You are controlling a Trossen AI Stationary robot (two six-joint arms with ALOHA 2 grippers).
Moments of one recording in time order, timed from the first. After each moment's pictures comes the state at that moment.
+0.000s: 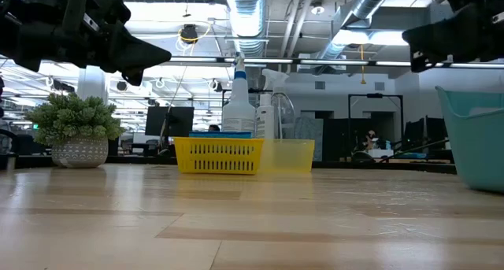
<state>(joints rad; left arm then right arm) 0.02 0.87 0.11 0.71 -0.03 -0.06 0.23 0.34 0.08 0.24 0.13 -0.06</state>
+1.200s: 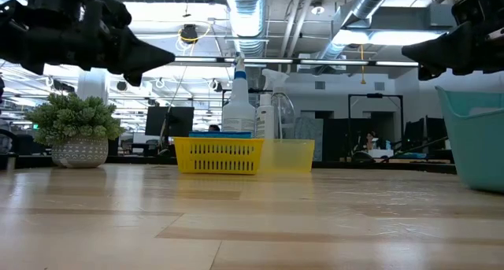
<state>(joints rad) 0.11 0.87 0.09 0.79 -0.03 -0.06 0.09 0.00 0.02 0.01 0.11 -0.11</state>
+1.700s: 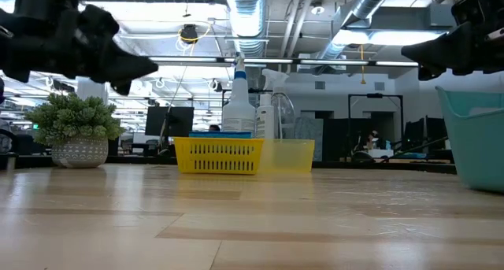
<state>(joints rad) 0.14 0.69 0.01 0.67 0.04 -0.08 0.09 0.01 0.02 0.01 0.11 -0.11</state>
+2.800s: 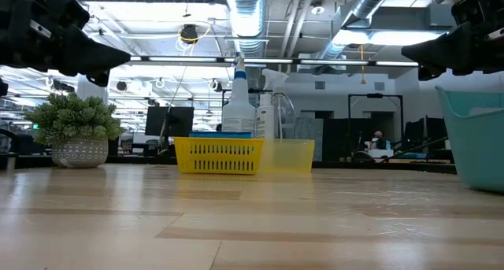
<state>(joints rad) 0.05 0.05 0.01 0.02 -0.01 -0.01 0.09 0.01 0.02 0.01 0.11 -0.10</state>
